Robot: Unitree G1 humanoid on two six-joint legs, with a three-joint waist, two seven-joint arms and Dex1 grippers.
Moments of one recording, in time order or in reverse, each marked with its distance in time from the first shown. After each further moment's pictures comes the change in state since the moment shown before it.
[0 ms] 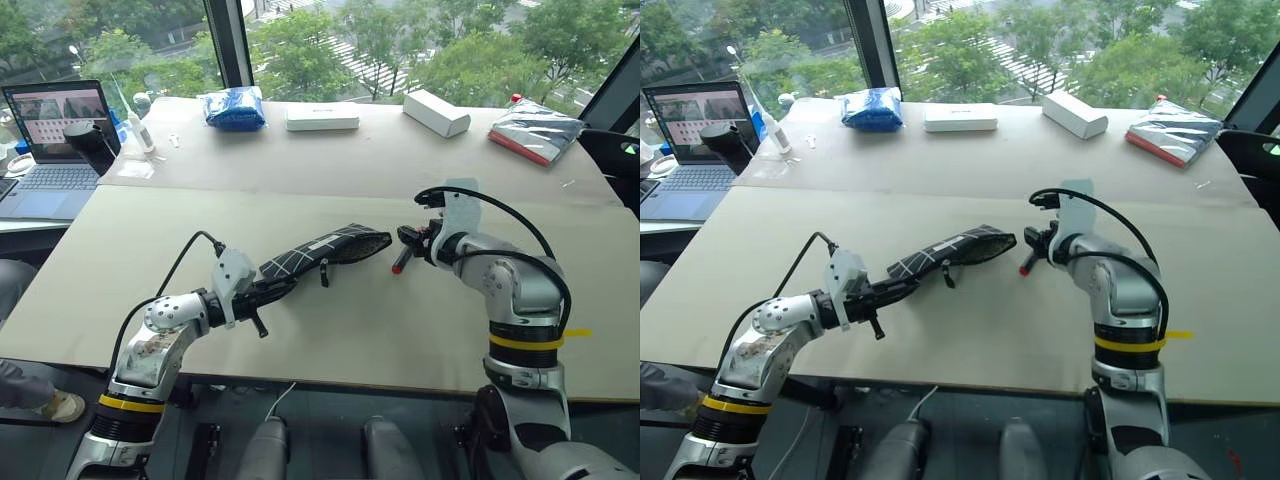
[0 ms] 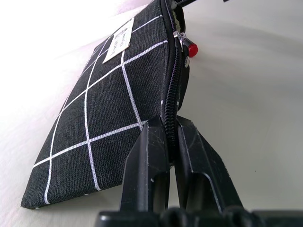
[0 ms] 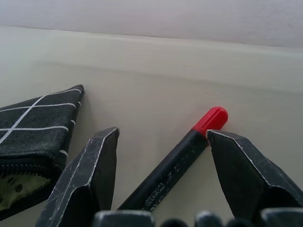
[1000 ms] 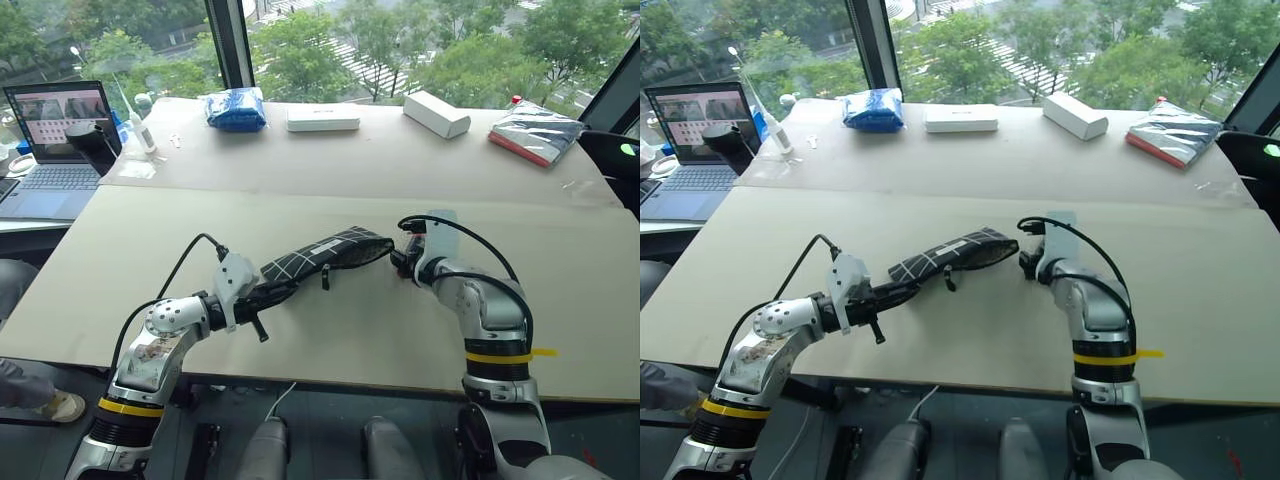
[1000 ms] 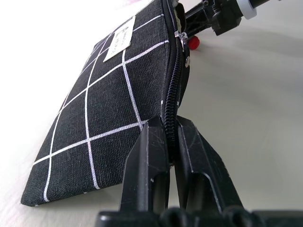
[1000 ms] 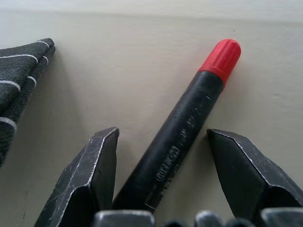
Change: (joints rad) left arm 0.020 0.009 -0.013 -0.020 0.034 -0.021 -0.002; right arm 0.088 0.075 0.054 0.094 -0.082 -0.146 -0.067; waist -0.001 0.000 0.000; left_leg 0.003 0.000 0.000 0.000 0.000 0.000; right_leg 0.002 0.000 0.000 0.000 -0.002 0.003
